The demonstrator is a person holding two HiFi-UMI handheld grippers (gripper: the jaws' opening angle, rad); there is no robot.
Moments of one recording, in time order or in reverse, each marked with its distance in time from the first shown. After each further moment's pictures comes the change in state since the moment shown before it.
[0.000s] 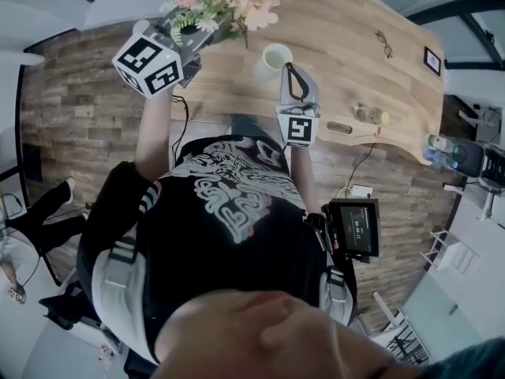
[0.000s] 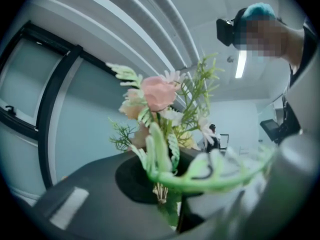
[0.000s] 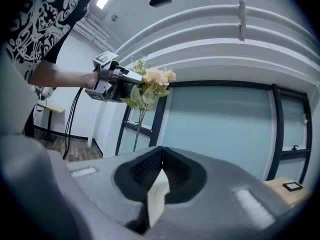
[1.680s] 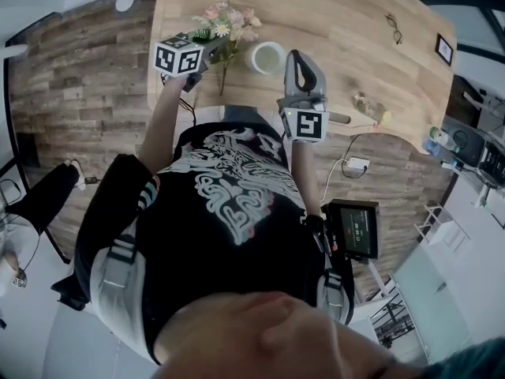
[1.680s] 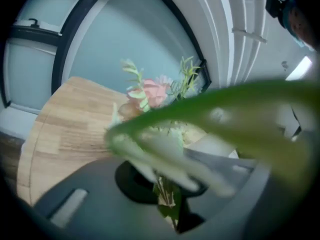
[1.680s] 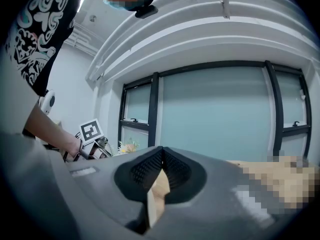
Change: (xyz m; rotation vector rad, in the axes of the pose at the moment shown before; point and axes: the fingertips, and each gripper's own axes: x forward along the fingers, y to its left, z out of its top) left arm 0.053 0.085 -0.324 -0.490 0.547 0.072; right arm 0.057 -0.051 -0.042 0.171 0.082 0.011
